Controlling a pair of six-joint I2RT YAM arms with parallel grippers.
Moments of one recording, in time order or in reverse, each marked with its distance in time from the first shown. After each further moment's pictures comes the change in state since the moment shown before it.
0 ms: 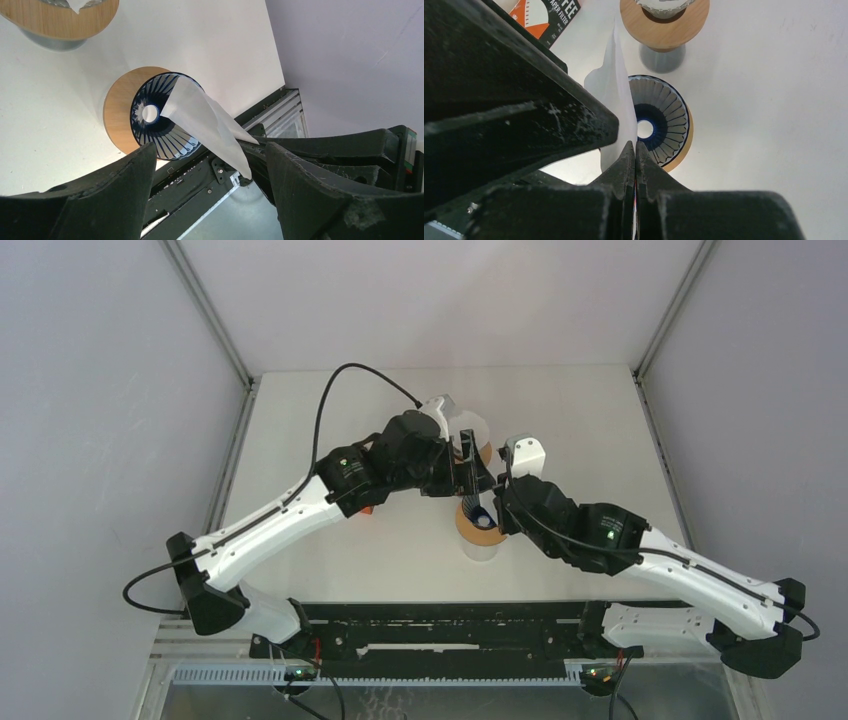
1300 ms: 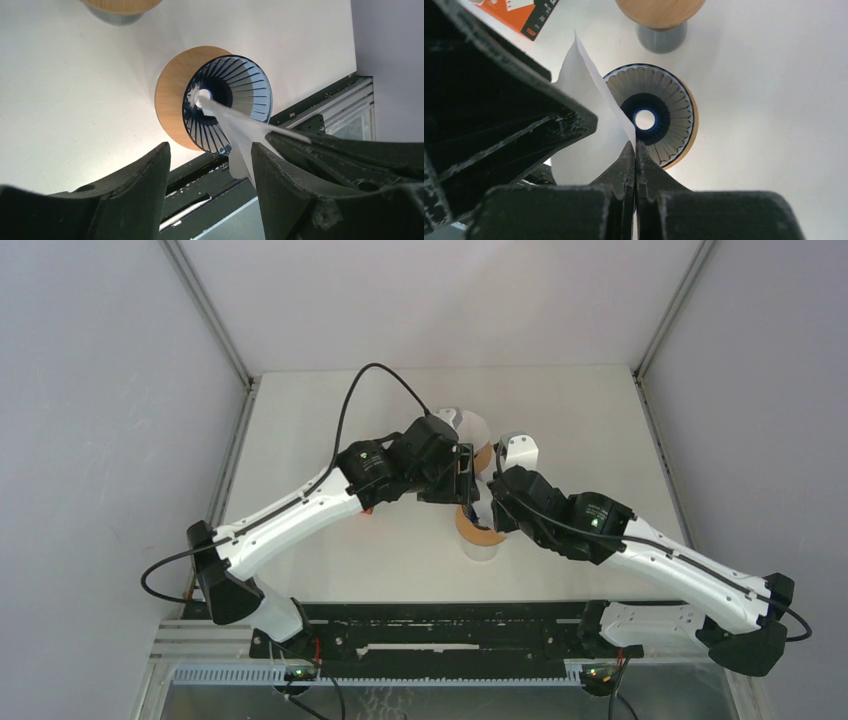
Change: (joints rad) left arm -0.011 0.095 0.066 -0.187 -0.089 0.078; right arm -0.057 0.077 0.036 -0.060 -0.069 0.064
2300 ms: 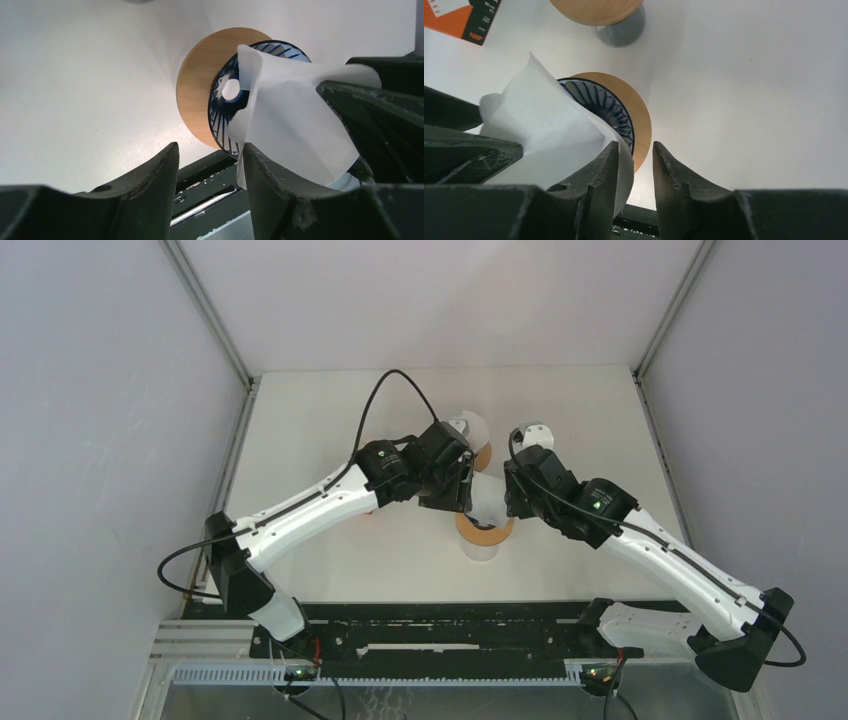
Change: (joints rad) left arm 0.002 0.073 0.000 -0.064 -0.002 0.058; right arm -0.232 0.007 -0.035 -0.008 -0.113 -0.073
